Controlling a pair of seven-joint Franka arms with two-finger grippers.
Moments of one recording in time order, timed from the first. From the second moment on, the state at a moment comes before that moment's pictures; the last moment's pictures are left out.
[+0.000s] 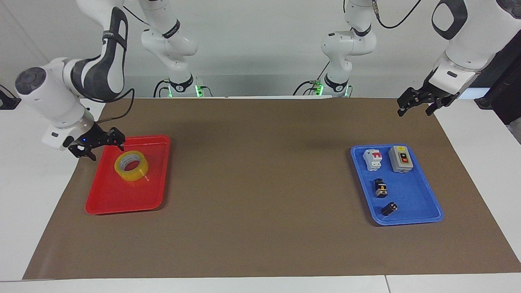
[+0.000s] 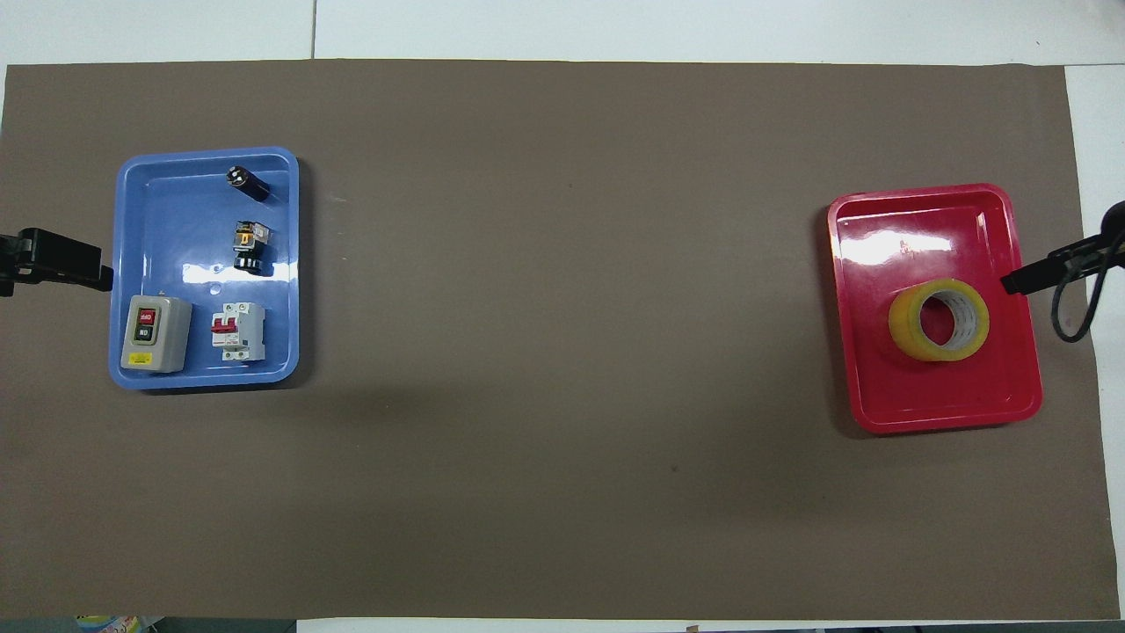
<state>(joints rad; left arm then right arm) -0.02 -0.02 0.02 -1.63 -0.02 1.56 0.04 -0.19 0.11 -0.04 -1.73 0.01 1.76 -0.54</state>
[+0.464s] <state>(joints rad) -0.02 -0.02 0.02 -1.63 -0.02 1.56 0.04 -0.14 -0.01 -0.03 -1.58 0.00 1.48 -0.28</state>
